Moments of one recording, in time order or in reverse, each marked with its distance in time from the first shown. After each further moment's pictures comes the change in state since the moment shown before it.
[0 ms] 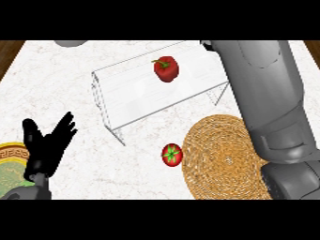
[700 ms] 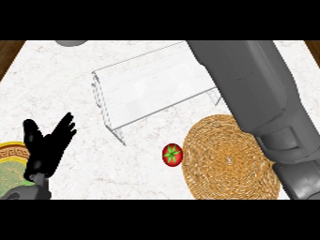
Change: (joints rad) left arm -0.004 0.009 -0.001 0.026 0.003 -0.007 -0.018; right arm 0.013 -0.059 0.255 0.036 0.218 0.148 -0.095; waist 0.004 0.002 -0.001
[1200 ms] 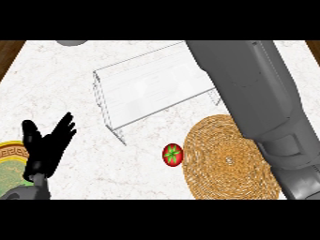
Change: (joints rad) left arm 0.002 0.006 -0.003 0.001 0.012 -0.003 -0.010; right arm 0.029 0.009 0.002 -0.098 -0.030 0.004 0.099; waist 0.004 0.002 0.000
